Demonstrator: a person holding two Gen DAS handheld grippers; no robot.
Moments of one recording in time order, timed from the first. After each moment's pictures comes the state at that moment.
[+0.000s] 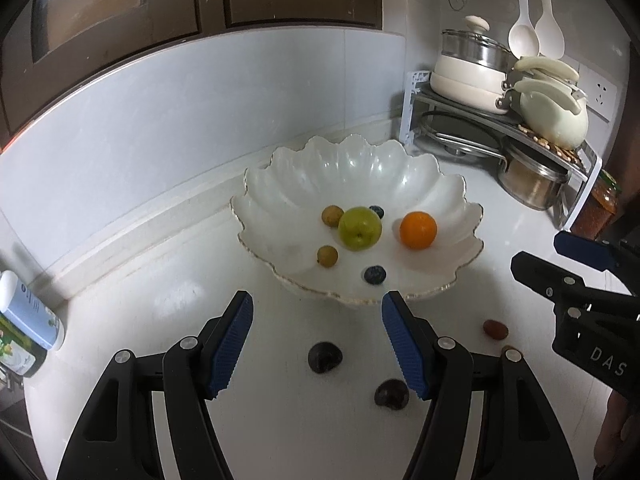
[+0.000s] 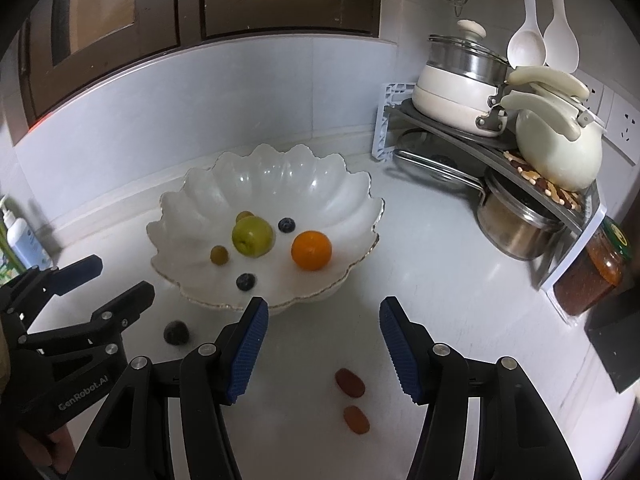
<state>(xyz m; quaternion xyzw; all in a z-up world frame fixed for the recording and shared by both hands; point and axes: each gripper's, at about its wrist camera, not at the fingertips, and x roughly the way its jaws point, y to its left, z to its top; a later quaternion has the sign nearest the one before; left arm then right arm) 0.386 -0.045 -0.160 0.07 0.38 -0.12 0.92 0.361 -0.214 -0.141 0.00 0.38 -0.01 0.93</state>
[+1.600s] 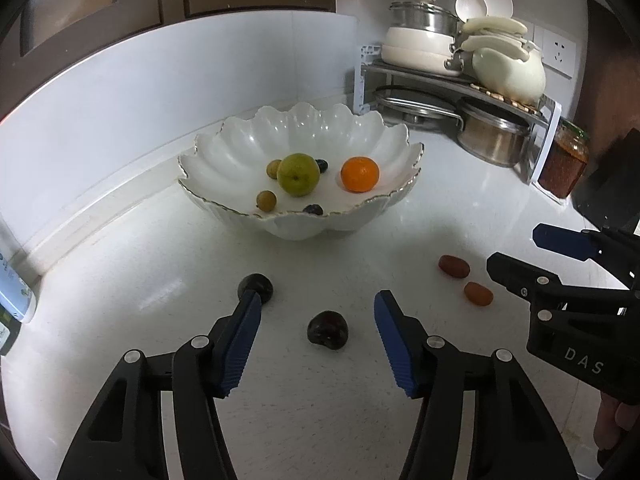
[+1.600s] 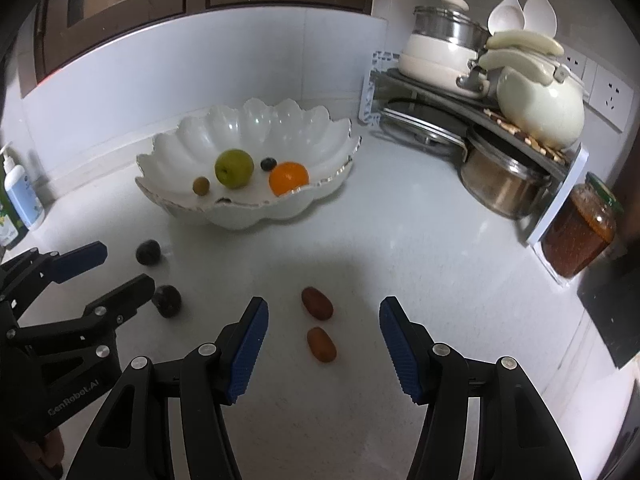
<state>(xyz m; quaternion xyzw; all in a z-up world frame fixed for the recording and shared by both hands) 0.332 -0.078 -0.203 0.08 0.38 -0.16 0.91 0.311 -0.233 -0.191 -0.02 0.40 -0.02 0.92</state>
